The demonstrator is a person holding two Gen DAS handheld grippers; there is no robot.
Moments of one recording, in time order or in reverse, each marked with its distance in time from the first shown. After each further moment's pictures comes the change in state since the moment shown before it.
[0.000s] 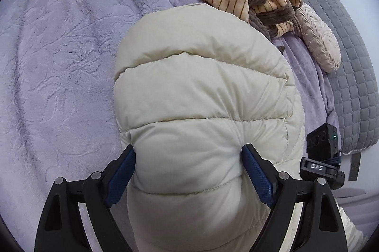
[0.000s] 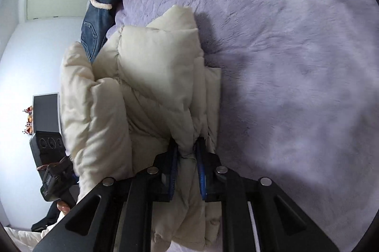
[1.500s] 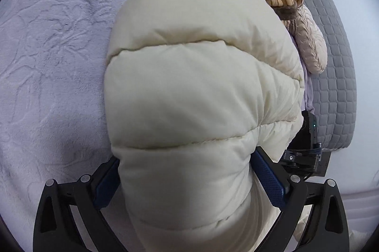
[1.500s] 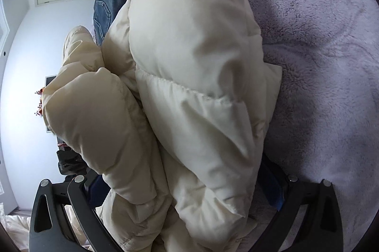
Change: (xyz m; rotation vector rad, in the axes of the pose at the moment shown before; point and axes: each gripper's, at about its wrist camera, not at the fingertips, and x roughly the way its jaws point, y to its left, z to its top) left arm 0.032 0.042 0.008 -0.084 0.160 -0.198; right arm 0.078 0.036 0.042 -0.058 0.144 0.114
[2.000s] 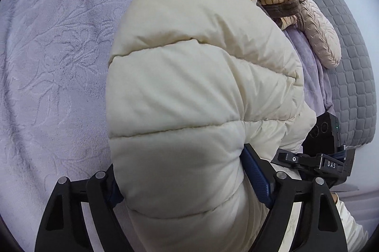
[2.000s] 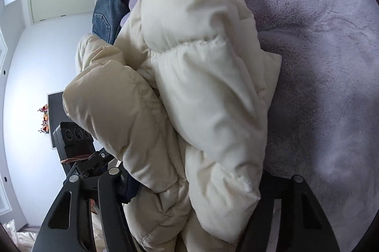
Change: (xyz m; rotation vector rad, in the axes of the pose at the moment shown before) left arm -0.014 -0.030 -0.013 0.068 -0.077 0.167; right arm 0.013 0.013 -0.012 0.084 -0.061 0.018
